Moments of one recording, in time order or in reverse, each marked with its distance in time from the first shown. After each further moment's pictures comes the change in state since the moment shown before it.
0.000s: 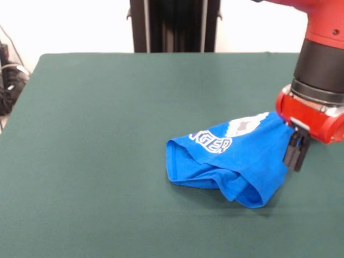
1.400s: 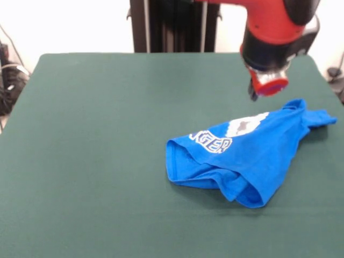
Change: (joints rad) arm -0.114 -0.076 0.061 0.251 0.139 0.423 0.000
